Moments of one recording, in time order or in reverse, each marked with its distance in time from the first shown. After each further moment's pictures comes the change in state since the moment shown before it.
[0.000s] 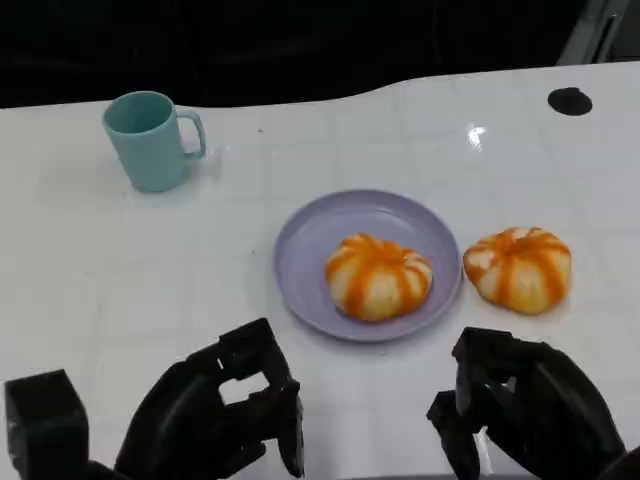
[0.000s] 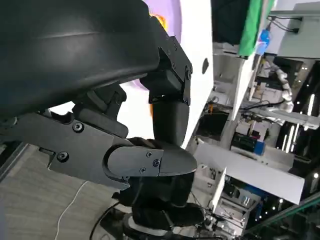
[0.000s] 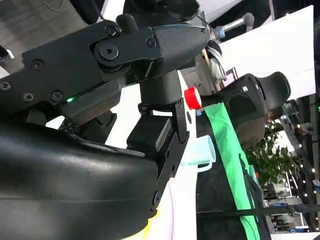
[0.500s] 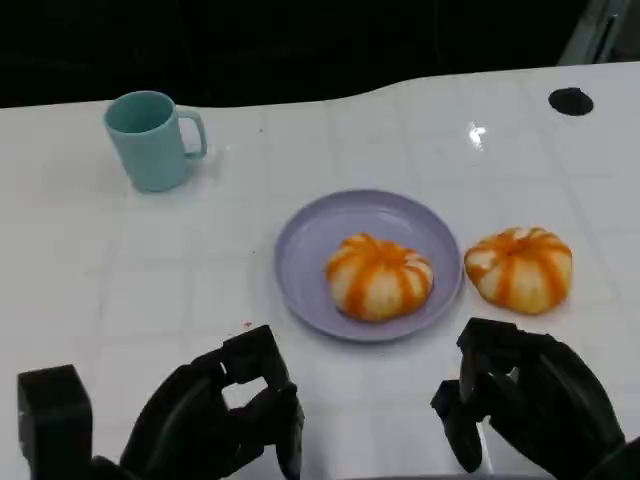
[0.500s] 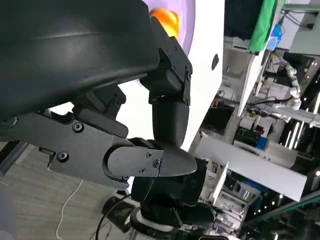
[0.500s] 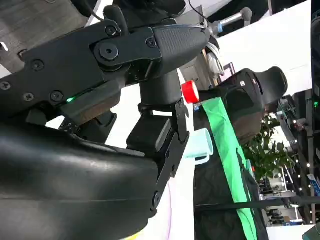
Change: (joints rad) left arm -0.053 -0.008 0.013 0.115 -0.010 -0.007 -0.053; right arm -0.040 0.006 -0.015 0.071 0.003 -0.042 0.009
